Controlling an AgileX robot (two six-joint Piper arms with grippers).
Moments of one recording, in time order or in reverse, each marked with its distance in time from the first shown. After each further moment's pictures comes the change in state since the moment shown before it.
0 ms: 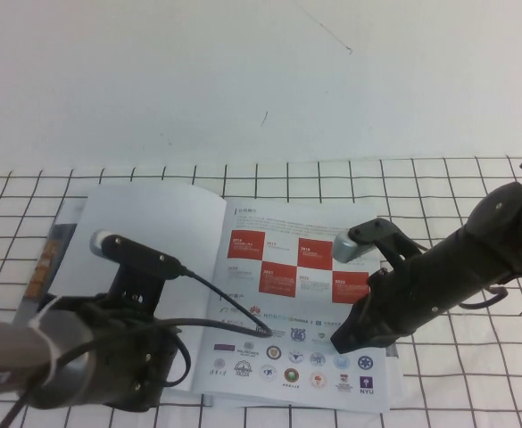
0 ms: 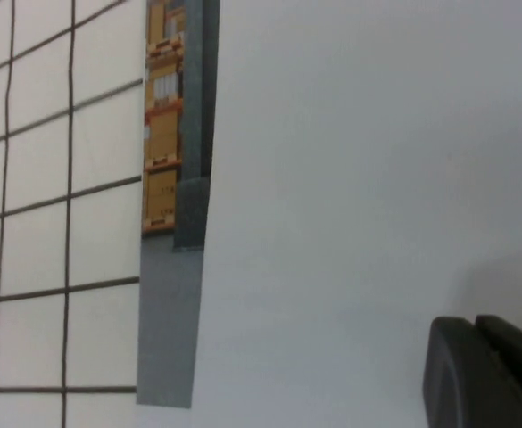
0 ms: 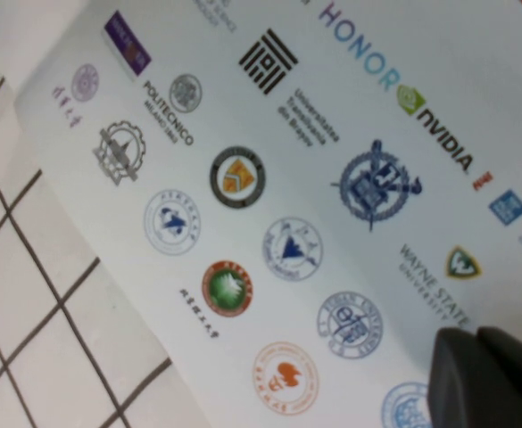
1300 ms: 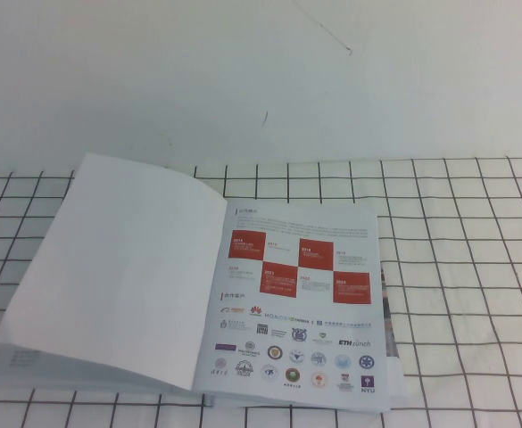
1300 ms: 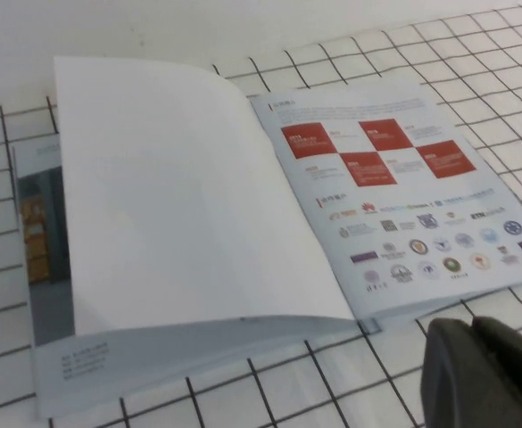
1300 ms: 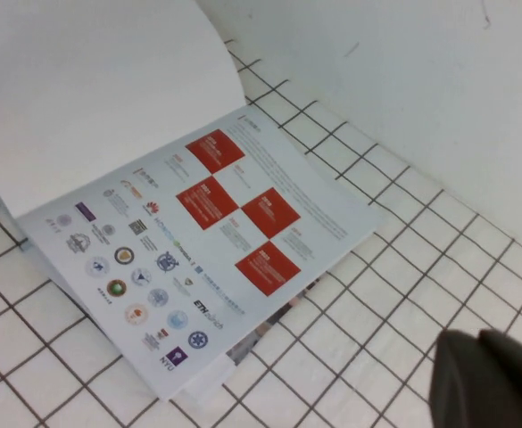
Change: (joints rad) right arm 0.004 -1.245 0.090 -0.766 0.159 0.596; left arm -0.038 -1.466 0.014 -1.182 0.244 1.243
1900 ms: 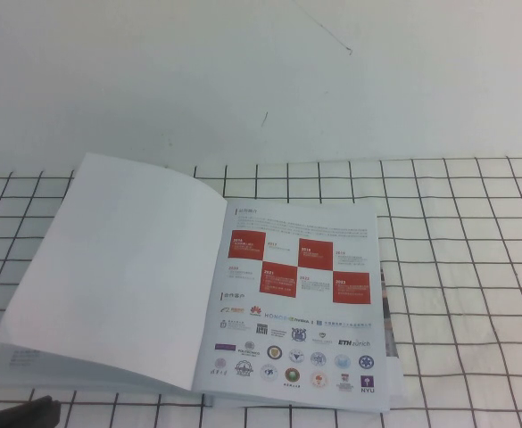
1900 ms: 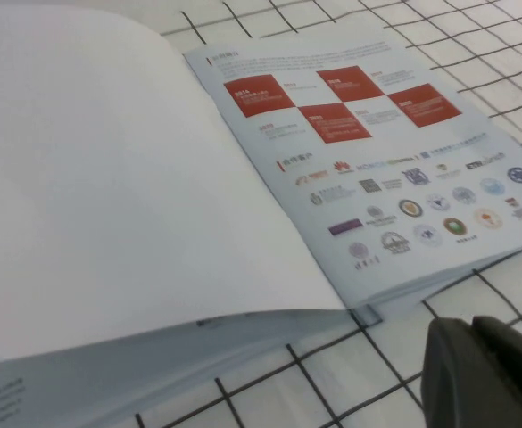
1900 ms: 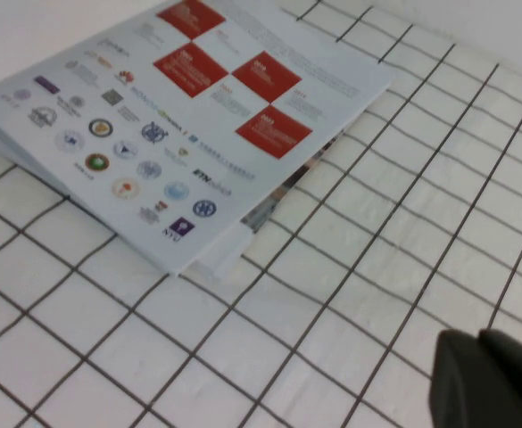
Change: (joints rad) right arm 0.000 -0.376 0.581 -0.080 -0.219 0.154; left arm 0.000 -0.002 0.402 0.032 -0.458 0.017
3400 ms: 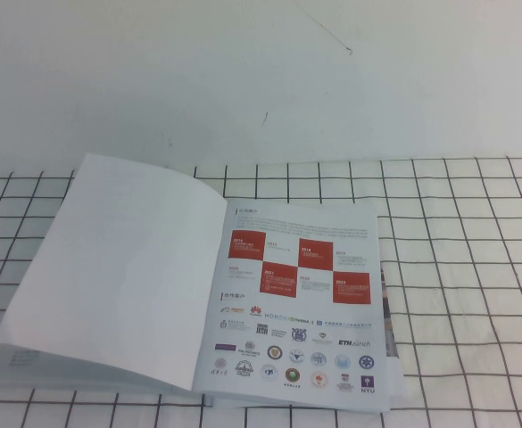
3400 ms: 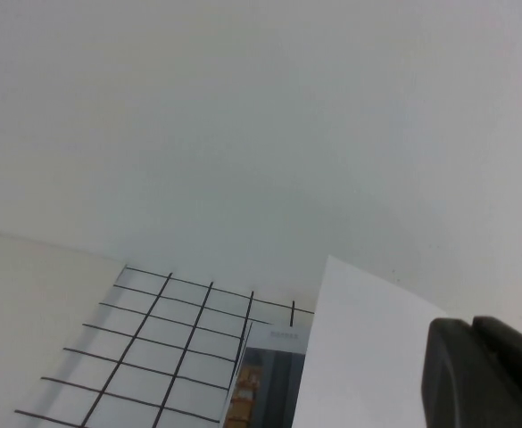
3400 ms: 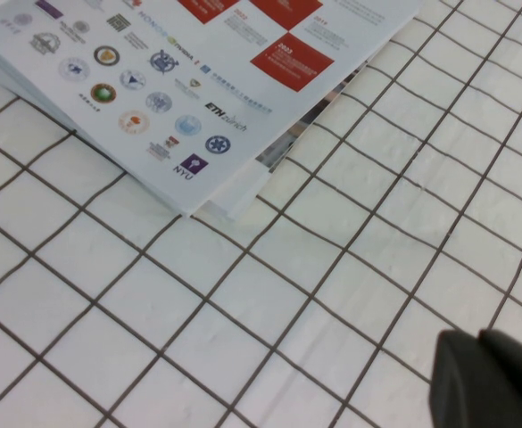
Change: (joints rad) right arm 0.000 -0.004 0.064 -0.002 0.024 0.000; left arm 0.723 -0.328 0.238 -0.086 -0.400 -0.101
